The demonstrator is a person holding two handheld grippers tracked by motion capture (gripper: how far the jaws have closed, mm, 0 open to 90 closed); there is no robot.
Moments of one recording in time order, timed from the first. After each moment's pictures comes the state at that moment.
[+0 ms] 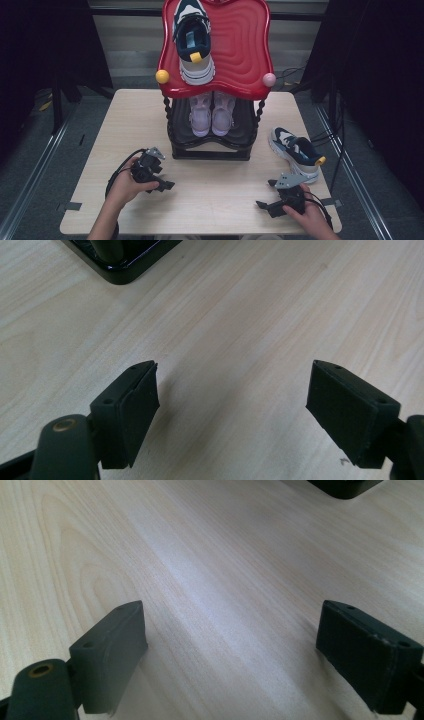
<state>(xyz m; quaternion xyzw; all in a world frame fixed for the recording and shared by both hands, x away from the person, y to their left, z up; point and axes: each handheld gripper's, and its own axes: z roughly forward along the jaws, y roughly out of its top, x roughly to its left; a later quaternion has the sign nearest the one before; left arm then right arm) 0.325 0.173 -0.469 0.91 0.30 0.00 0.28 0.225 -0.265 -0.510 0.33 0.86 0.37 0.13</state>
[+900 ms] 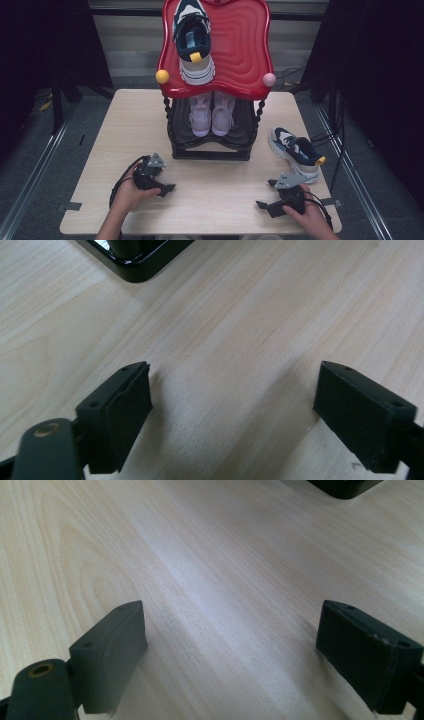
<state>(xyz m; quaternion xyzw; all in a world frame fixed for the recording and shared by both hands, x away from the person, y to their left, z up) 0.315 0.174 -0.496 0.90 0.29 0.08 0.31 0.225 -0.265 -0.510 0.33 0.86 0.37 0.13</state>
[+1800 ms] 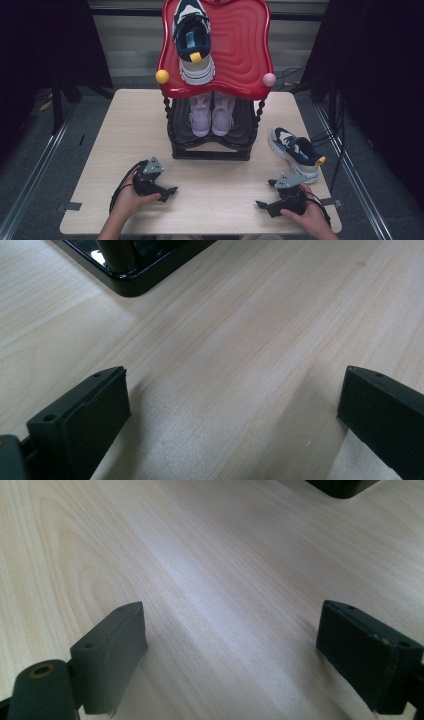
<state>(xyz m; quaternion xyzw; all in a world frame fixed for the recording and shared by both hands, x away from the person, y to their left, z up) 0.307 0.178 -0.510 0.88 0.28 0.10 0.37 0.225 -0.264 -0.510 0.34 0.85 0.37 0.13</state>
